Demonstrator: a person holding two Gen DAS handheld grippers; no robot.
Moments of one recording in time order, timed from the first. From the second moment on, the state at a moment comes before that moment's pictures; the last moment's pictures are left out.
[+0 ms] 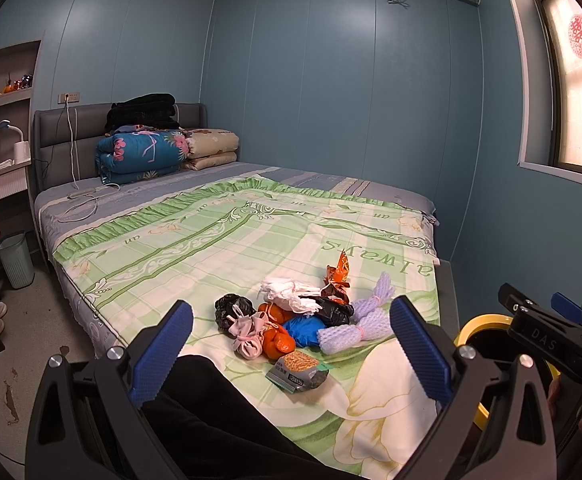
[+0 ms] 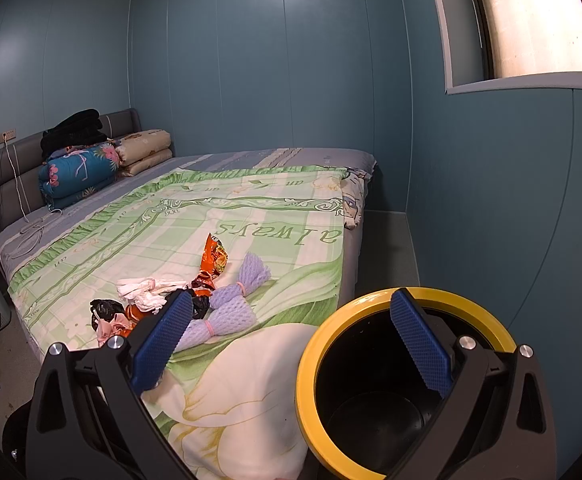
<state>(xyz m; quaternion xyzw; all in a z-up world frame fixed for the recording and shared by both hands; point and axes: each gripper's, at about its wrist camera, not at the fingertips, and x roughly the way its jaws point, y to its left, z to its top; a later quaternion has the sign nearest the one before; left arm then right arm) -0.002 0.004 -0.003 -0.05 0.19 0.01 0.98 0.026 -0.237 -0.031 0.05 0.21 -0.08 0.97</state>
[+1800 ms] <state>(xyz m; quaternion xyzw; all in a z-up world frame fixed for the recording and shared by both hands) 0.219 0.143 -0.097 -0.04 0.39 -0.02 0.92 0.318 -0.178 -0.081 0.06 0.43 0.09 0.90</state>
